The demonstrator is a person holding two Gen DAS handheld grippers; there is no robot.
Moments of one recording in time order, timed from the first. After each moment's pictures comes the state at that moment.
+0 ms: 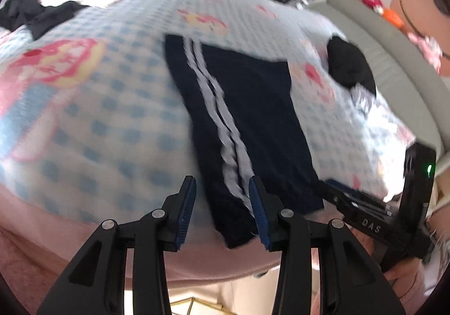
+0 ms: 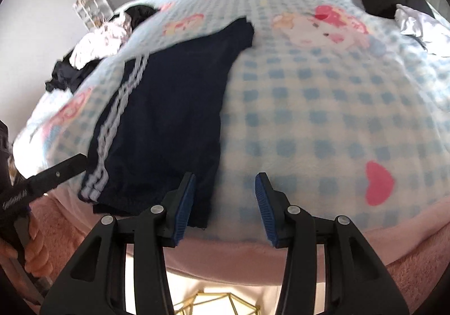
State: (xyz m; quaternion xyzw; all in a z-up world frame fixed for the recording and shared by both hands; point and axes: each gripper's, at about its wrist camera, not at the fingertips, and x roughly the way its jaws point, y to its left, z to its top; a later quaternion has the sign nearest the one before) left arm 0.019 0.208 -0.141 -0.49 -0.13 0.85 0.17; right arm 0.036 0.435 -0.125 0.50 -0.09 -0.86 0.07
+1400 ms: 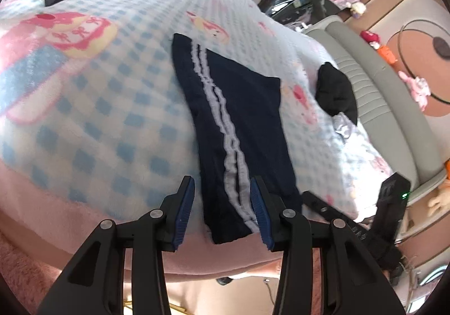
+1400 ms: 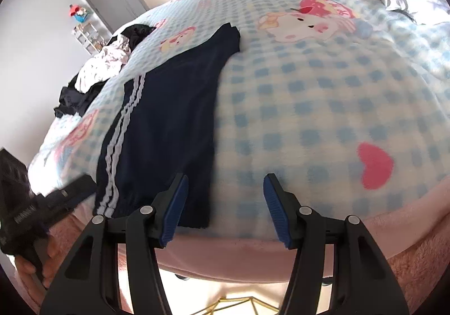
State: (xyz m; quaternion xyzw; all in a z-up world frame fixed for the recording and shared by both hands) left arm 0.038 0.176 -0.138 -0.45 -0.25 0.83 0.19; right arm 0.055 0.453 -0.130 0.46 -0.16 -0.87 0.07
